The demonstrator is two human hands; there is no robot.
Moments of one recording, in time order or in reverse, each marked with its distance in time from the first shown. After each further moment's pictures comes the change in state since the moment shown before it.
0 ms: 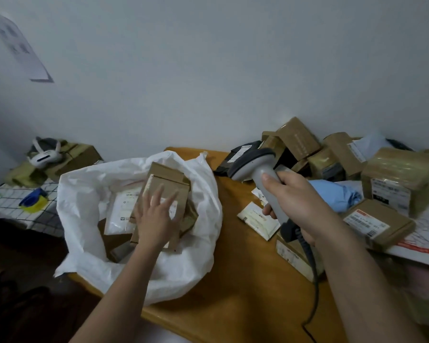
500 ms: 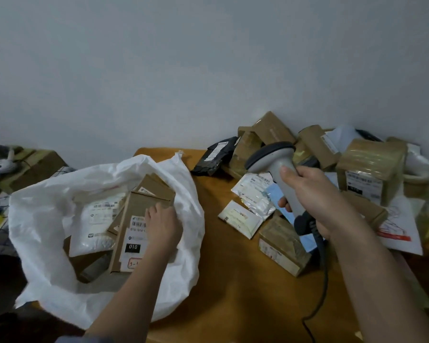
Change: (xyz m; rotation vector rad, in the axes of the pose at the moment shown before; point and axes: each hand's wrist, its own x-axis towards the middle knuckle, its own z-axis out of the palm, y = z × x) left_hand 0.028 0.053 0.053 0.148 -0.117 0.010; right_hand 0.024 0.024 -0.045 0.063 0.180 0.134
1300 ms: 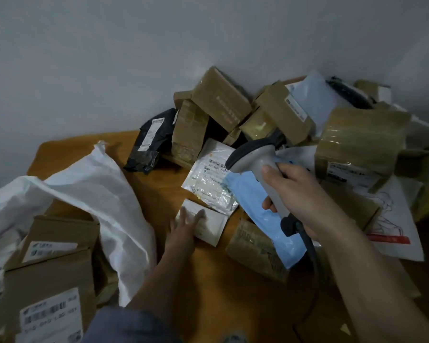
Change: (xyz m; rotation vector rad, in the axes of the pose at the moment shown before) left_hand 0.080 0.134 0.163 -0.012 -0.662 0.419; right_hand 0.134 0.066 -0.038 -0.065 0.095 0.222
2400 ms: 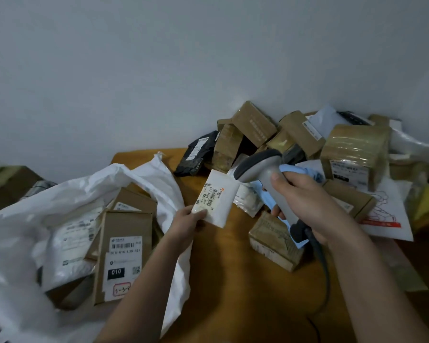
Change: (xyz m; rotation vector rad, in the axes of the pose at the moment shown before) left_hand -0.136 -0.015 -0.072 -1.500 0.191 -0.118; right_hand -0.116 -0.009 0.006 0.043 -0.109 -0.174
